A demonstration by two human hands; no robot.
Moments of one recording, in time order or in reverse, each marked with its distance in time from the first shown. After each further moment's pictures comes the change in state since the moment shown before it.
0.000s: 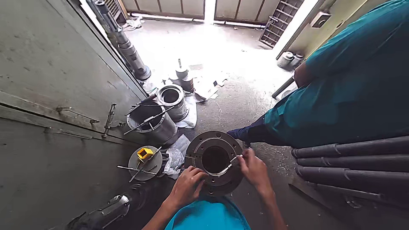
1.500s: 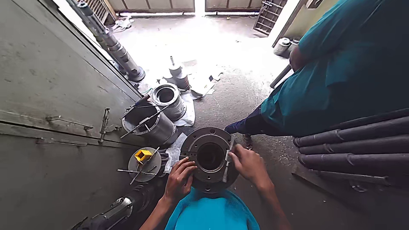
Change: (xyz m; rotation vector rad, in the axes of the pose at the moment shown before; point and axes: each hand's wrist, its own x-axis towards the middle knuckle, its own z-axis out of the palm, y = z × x) left_hand -0.008 -0.024 0.019 0.095 0.313 0.026; right_hand 0.002 -0.016 -0.025 -0.094 -0.263 -0.003
